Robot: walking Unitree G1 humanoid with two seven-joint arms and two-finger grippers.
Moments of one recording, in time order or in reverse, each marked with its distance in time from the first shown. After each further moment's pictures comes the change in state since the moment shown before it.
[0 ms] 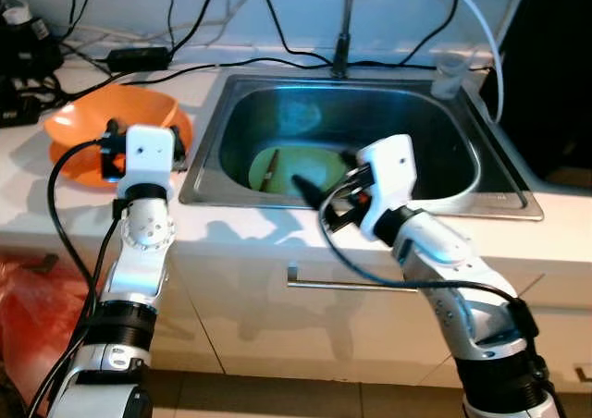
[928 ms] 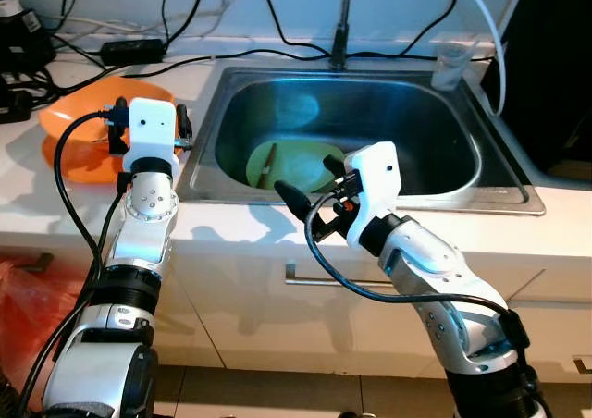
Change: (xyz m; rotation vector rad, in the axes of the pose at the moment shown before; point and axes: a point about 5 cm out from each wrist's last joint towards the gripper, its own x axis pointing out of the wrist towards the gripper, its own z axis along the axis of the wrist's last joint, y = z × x) left arm 0.029 -0.006 0.012 -0.077 0.017 -0.034; right arm -0.001 0.017 0.002 0.044 -0.033 0.027
